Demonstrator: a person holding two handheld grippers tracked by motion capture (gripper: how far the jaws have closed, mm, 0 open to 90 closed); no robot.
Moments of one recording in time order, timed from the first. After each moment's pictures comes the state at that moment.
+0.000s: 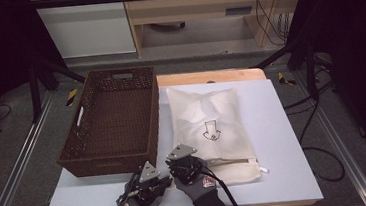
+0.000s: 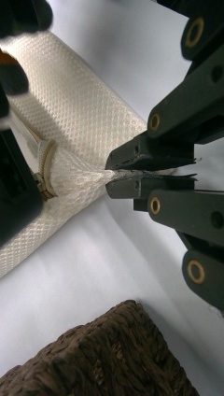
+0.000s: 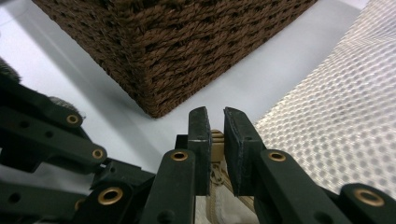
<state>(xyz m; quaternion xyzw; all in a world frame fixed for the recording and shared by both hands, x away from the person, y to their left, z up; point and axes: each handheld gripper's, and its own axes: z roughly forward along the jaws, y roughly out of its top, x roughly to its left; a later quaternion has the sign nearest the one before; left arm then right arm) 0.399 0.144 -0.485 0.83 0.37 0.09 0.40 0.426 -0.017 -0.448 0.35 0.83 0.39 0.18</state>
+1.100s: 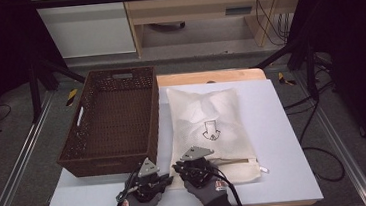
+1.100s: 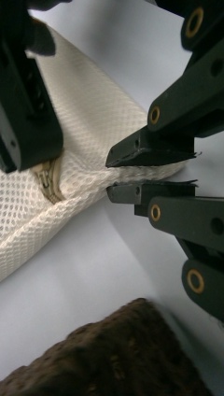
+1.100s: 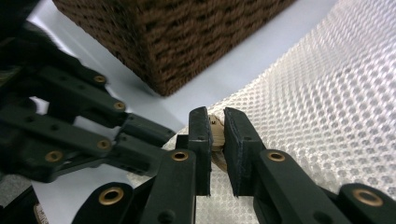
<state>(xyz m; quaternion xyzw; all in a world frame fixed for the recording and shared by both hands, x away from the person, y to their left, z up) 0.411 0.144 -0.480 0.83 0.38 0.07 0.41 0.418 -0.048 -0.453 0.37 0.82 0.43 0.13</state>
